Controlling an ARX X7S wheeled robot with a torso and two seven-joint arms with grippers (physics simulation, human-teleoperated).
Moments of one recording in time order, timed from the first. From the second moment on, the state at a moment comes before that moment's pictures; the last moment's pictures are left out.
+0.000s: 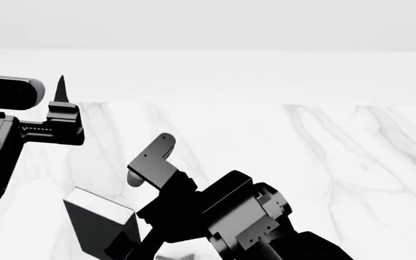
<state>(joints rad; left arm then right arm) -0.71 -0.23 0.18 0.35 -0.24 -0.89 -0.26 1.26 0.00 -1.51 1.10 1.05 0.33 -0.75</state>
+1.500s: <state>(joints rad) -0.69 -0.24 0.20 0.32 -0.28 -0.87 -0.27 1.26 0.00 -1.54 1.13 1.11 0.21 -0.71</state>
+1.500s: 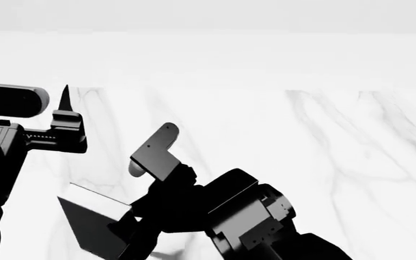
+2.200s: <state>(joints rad) -0.71 -0.25 0.19 0.33 -0.30 -0.88 -0.28 1.30 0.00 -1.58 1.11 1.06 0.25 -0.64</state>
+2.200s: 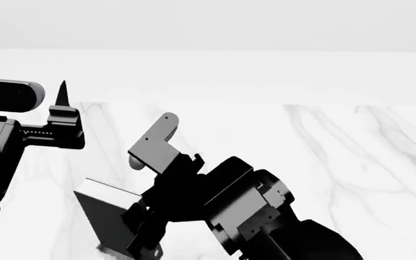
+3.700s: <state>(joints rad) -0.68 -0.27 0.20 0.30 -0.31 -0.83 -0.30 1.50 0.39 -1.22 1.31 0.13 1.35 0.28</state>
